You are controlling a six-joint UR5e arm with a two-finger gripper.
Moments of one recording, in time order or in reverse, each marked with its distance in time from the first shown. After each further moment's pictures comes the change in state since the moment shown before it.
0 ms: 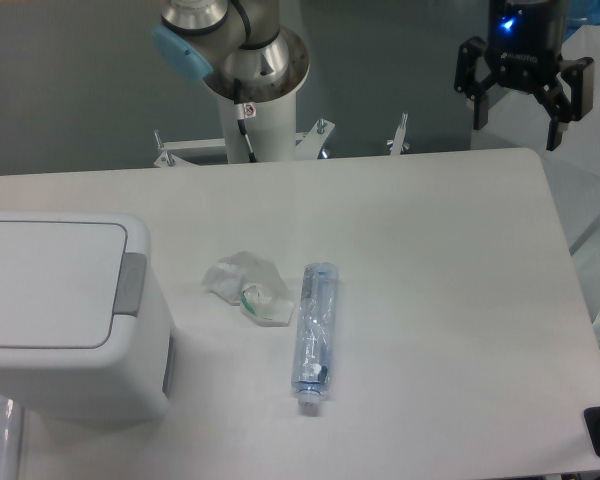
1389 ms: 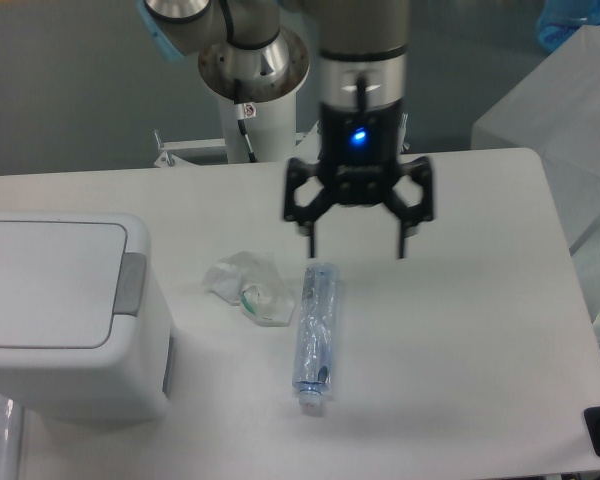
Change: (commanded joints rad) arm -0.514 -0.117 0.011 0.215 -0.011 -1.315
